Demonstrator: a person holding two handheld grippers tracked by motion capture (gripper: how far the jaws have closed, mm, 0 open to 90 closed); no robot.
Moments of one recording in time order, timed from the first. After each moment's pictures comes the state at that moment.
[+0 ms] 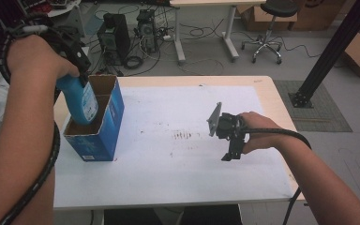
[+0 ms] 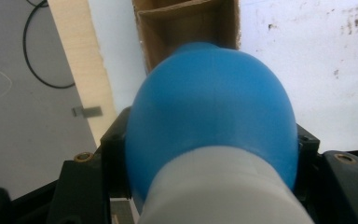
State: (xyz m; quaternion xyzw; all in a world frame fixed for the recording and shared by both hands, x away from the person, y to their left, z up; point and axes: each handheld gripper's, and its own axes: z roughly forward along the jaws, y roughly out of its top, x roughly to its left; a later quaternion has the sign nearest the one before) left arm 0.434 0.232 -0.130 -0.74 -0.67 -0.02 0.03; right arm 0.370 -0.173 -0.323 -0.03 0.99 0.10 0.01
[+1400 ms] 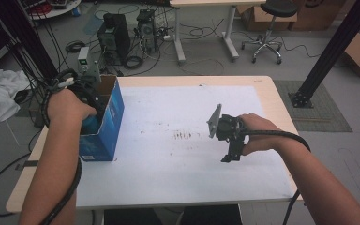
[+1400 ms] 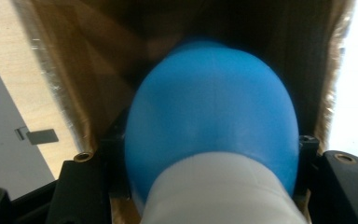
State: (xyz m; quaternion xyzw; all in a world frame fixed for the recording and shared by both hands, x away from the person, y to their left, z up) left arm 0.444 0.239 -0.273 -0.75 -0.66 0.01 0.05; right arm 0.368 -0.174 -0.328 -0.03 0.99 0.10 0.00
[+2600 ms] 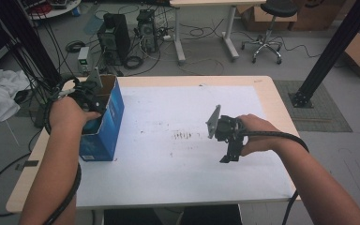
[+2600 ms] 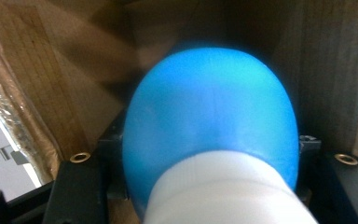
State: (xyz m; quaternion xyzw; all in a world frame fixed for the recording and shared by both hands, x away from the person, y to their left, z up) left arm 0.440 0.244 -0.289 -0.76 -0.65 0.02 0.02; right arm 0.368 -0.172 -0.331 -0.03 0.99 0.11 0.00
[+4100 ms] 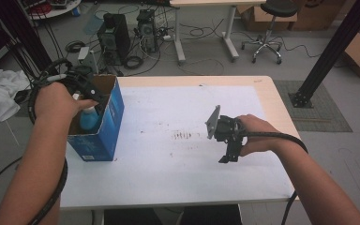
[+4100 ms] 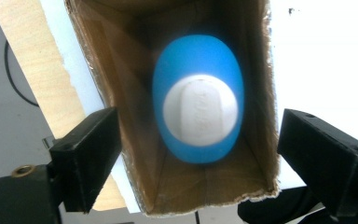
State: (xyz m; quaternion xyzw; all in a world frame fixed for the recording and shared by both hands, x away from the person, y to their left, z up) left arm 0.426 0.233 -0.228 -0.77 -0.63 -0.03 0.02; right arm 0.366 -0.170 -0.330 -0.03 0.99 0.11 0.01
